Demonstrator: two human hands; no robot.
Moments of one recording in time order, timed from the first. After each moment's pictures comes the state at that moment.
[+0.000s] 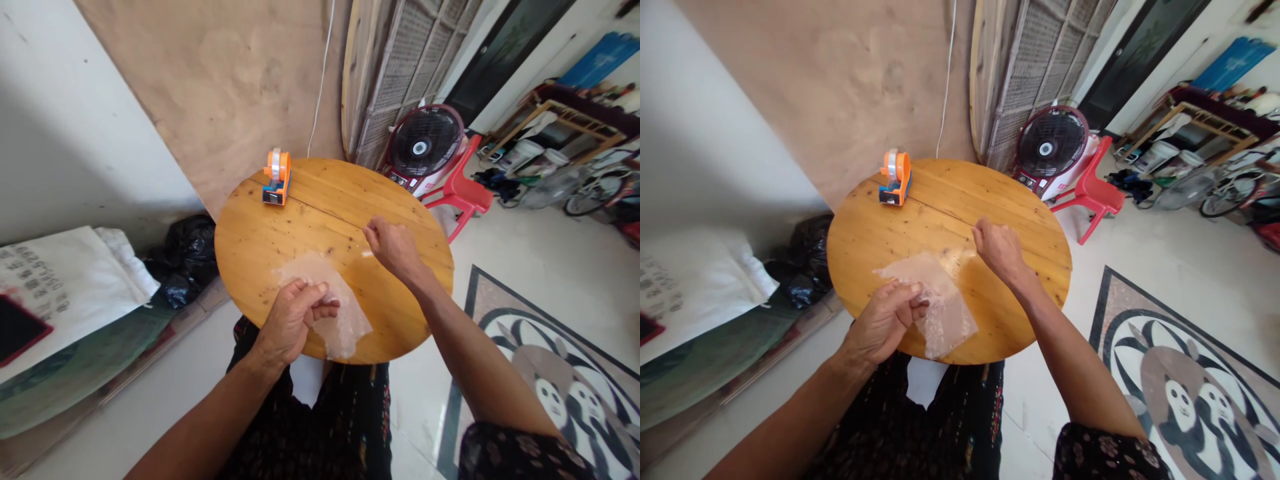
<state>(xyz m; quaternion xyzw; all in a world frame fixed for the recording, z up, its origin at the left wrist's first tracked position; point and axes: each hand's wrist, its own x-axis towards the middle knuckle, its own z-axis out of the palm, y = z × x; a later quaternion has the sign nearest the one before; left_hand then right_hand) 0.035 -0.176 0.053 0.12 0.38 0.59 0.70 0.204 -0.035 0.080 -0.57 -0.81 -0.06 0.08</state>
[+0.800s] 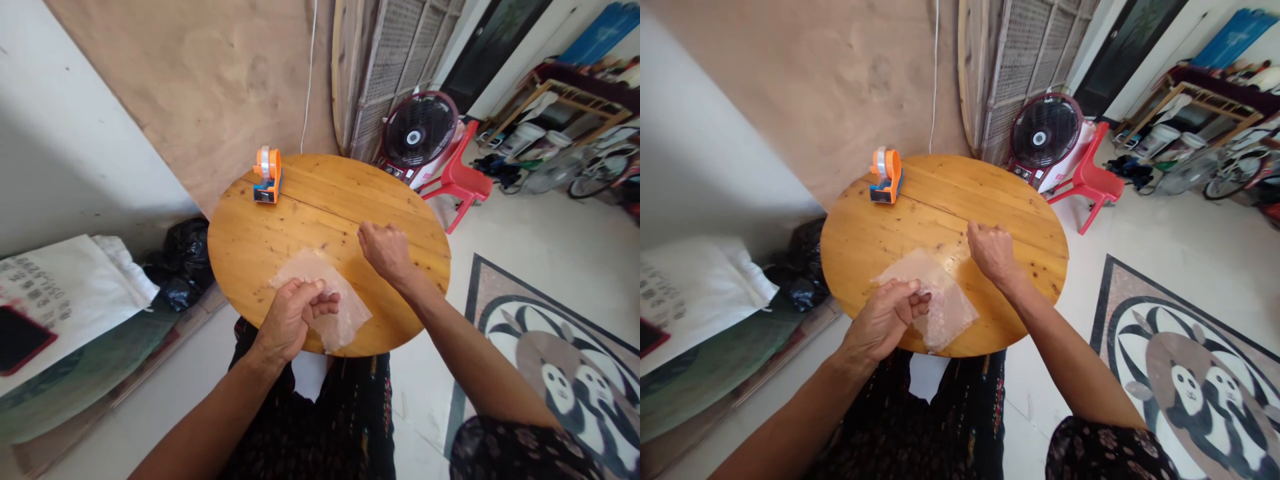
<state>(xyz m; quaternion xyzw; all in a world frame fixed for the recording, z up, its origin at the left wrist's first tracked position) 0.047 -0.176 0.054 0.11 0.38 0.58 0.71 0.213 -0.046 0.057 -0.52 -0.84 -0.16 0.03</state>
